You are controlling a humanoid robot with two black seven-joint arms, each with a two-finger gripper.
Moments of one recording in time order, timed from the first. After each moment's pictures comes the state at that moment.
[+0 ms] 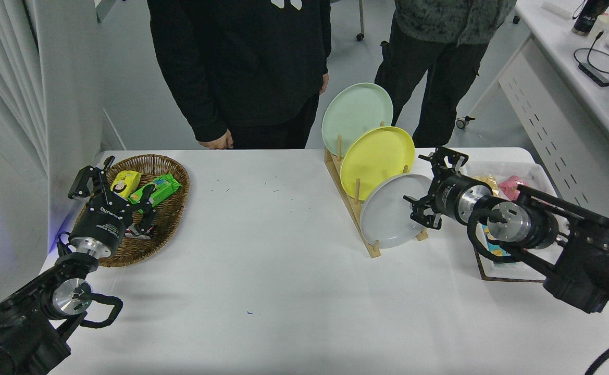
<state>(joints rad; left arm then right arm) -0.49 0.39 -0.88 -0.59 0.16 -0.51 -0.56 0.92 -0.48 0.32 1.10 0.25 -0.32 -0.07</state>
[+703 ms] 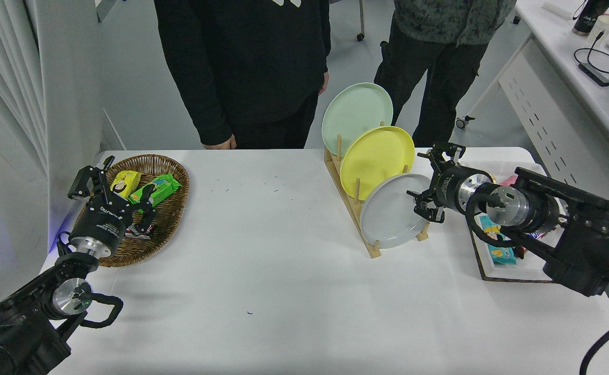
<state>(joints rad) -0.49 0.39 -0.88 -0.59 0.16 -0.51 -0.56 0.99 -0.46 0.29 1.05 0.25 -0.34 -0.11</state>
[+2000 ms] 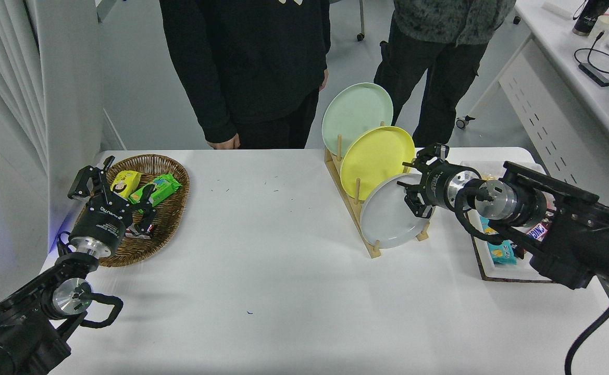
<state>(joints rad) -0.49 0.38 -0.88 -0.59 0.16 -0.51 -0.56 1.00 -0.42 0.30 1.02 0.26 -0.34 -0.16</state>
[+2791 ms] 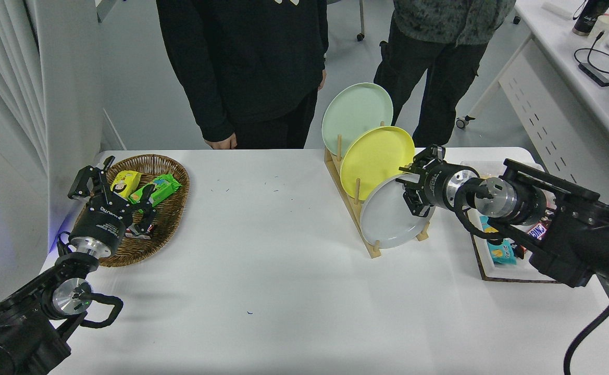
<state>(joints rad) -0.49 0.38 -0.88 -0.59 0.16 -0.51 -0.56 1.01 -0.42 0.30 1.03 0.28 -0.35 -0.18</state>
